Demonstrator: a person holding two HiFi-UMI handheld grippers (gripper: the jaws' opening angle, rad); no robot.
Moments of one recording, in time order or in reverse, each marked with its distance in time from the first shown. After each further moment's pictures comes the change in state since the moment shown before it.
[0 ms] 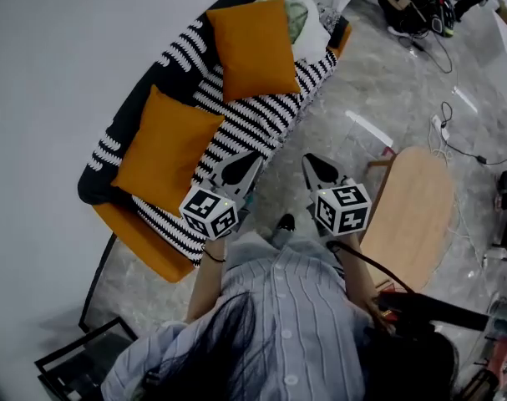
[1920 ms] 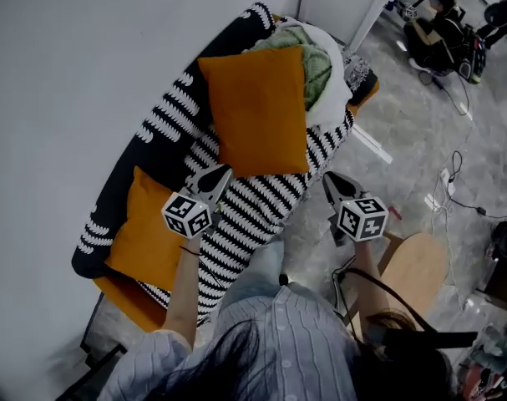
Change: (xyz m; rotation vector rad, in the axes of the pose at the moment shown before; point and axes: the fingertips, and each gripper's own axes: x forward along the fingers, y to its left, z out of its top) left arm 0.234 0.402 0.026 -0.102 0.125 0.103; right arm 0.337 -0.250 0.123 0.124 0.166 0.003
